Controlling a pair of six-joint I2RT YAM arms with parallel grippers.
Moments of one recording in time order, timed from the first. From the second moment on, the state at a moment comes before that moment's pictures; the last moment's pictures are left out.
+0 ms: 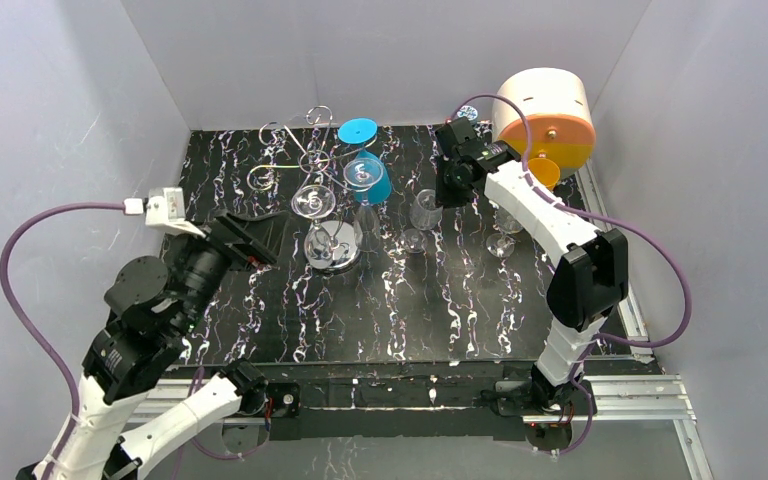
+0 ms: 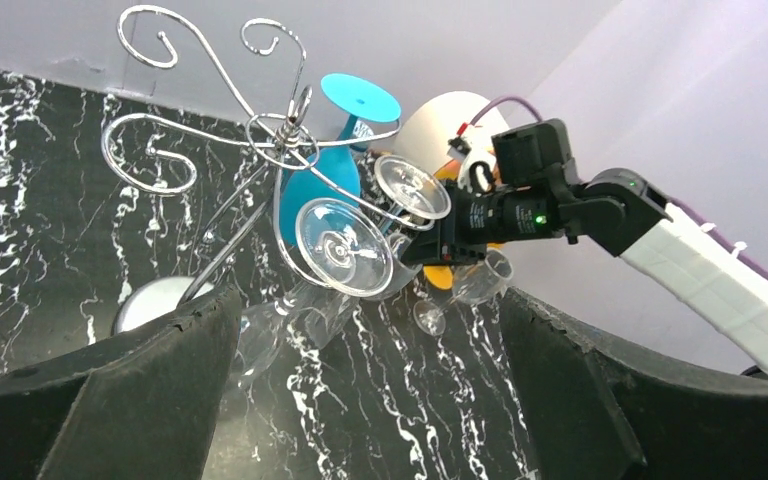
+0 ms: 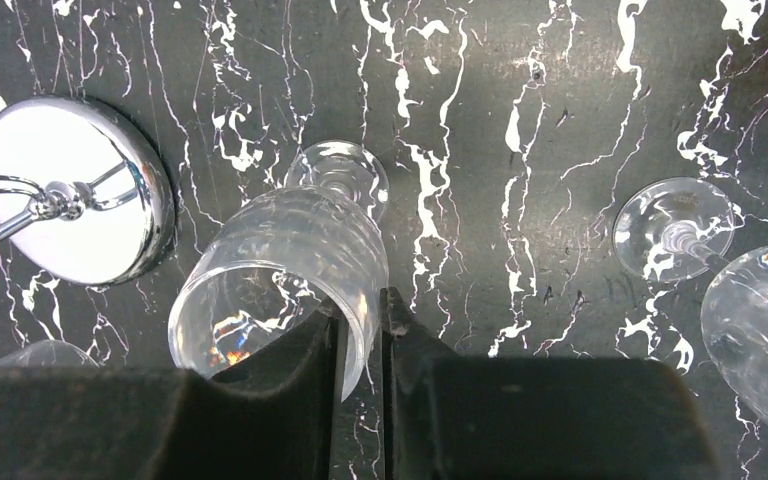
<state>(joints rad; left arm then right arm) -0.72 0.59 1.21 -0.61 -0.38 -0.54 0.54 1.79 1.68 -0.89 0.09 0.50</state>
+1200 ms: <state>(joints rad) -0.72 1.16 1.63 -0.51 0.17 -0.60 0.54 1.25 1.39 -0.84 0.26 0.57</state>
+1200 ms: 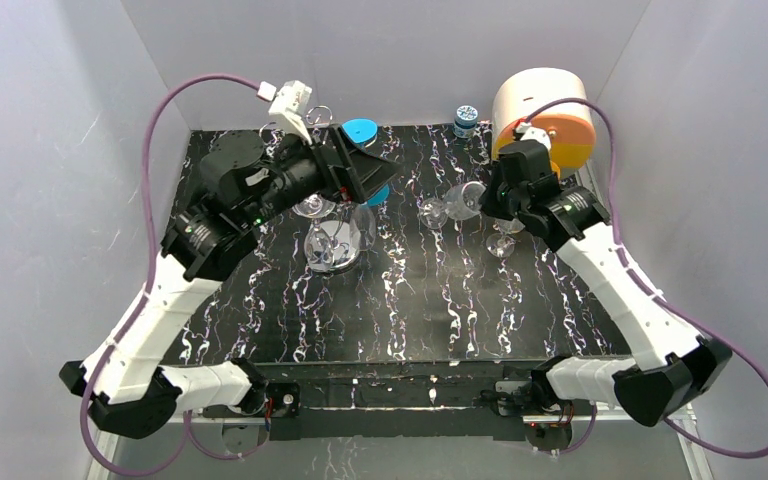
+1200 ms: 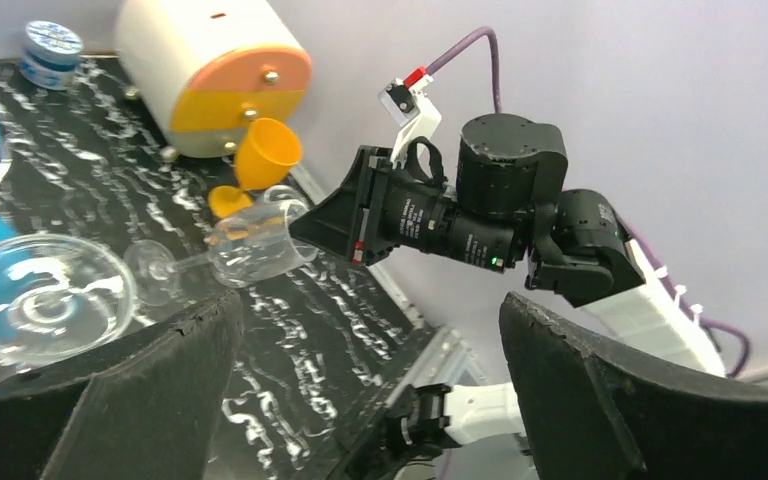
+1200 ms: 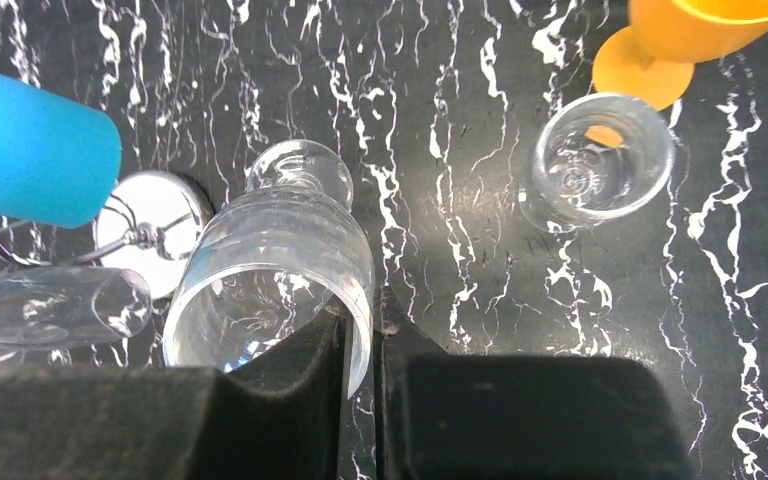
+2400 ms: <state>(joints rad) -1.01 1.47 1.58 0.00 -0.24 -1.34 0.53 0.91 1.42 -0.40 0.22 0.69</state>
